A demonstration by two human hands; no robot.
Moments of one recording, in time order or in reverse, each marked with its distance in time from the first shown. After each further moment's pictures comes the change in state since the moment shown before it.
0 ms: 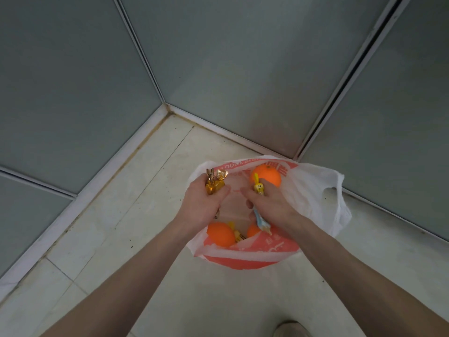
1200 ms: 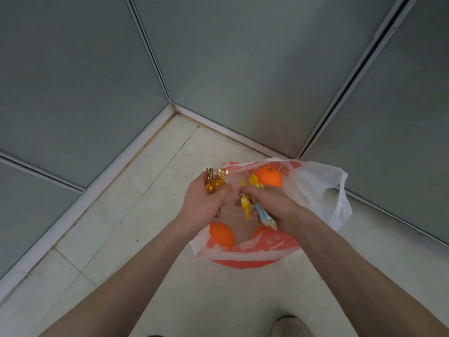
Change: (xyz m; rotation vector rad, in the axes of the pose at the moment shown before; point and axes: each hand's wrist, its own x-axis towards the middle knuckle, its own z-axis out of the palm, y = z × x) left_hand -0.017 0.014 -0.007 -0.050 0.045 -0.074; right_hand -0.015 -0.018 -0.002 0.270 -0.154 0.198
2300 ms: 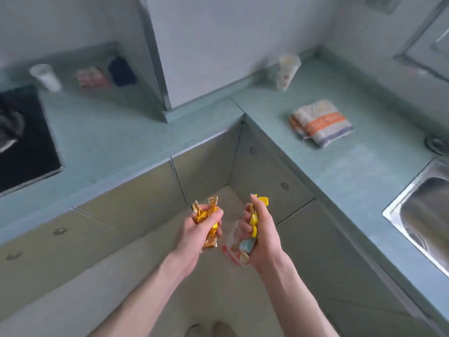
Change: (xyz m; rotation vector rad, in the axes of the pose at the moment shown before) left_hand -0.465 0.553 -0.313 -0.677 0.239 -0.159; right_hand -0.638 -0.468 0.171 0.497 -0.049 0.106
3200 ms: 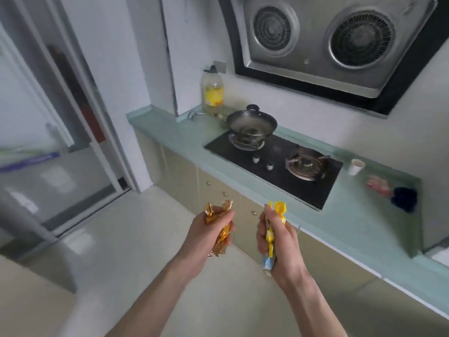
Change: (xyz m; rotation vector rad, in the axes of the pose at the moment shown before) left_hand -0.424 0.057 -0.195 -0.412 1.057 0.345; right_hand -0.310 0.201 0.196 -0.979 -1.166 0.006
